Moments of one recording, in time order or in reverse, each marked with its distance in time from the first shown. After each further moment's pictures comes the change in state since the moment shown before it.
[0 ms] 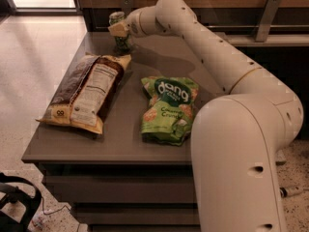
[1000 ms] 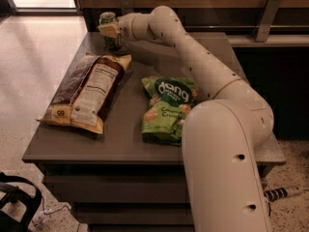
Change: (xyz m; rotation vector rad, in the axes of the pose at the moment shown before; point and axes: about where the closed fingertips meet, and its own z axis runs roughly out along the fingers) arm -0.006 0.009 0.045 -0.058 -0.144 0.036
